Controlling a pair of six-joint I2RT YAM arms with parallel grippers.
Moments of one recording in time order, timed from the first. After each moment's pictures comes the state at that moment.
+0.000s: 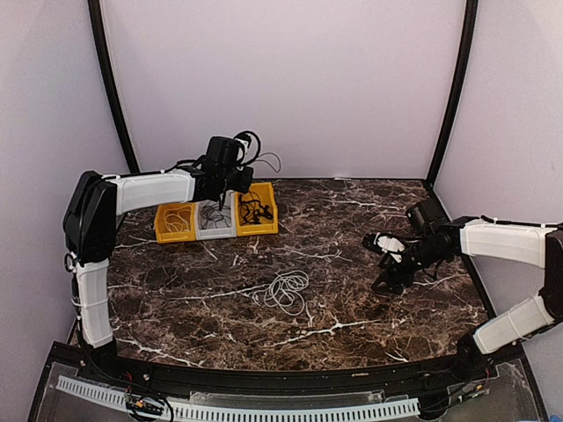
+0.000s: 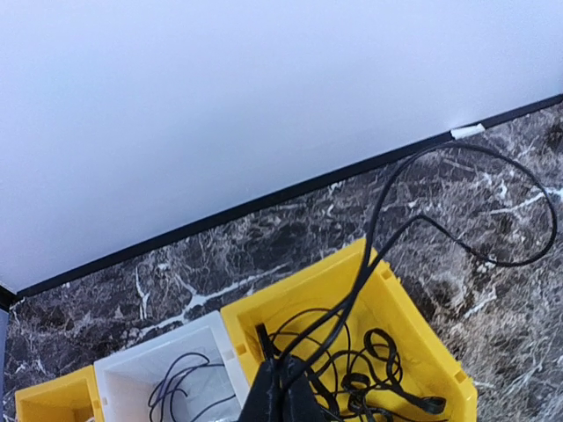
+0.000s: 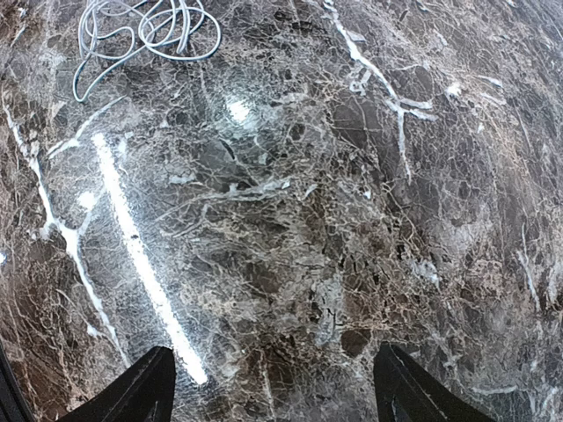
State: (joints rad) left arm -0.57 2.03 1.62 -0.06 -0.36 0.01; right arm 0.39 1.34 0.73 -0.50 -0.42 -0.64
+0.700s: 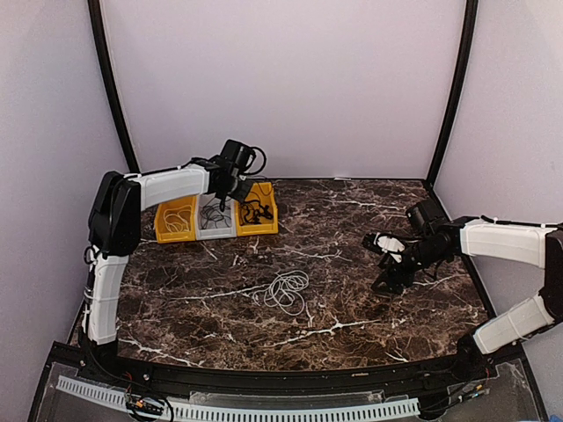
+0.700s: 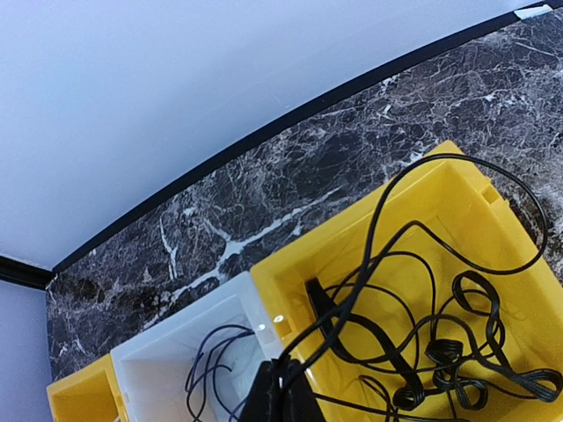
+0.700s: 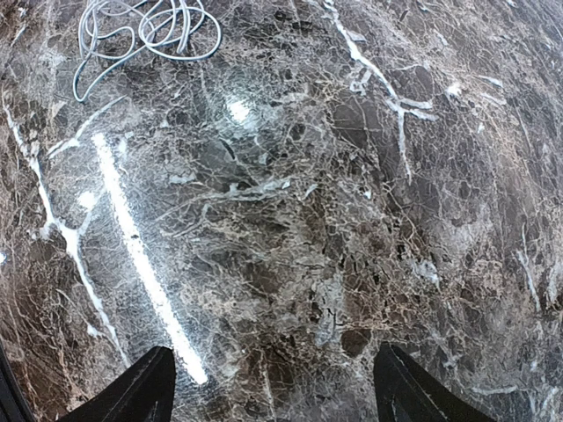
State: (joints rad) left arm -0.55 2.22 1.86 -0.39 -0.47 0.11; right arm 0.39 1.34 0.73 -0.50 -0.42 -0.64
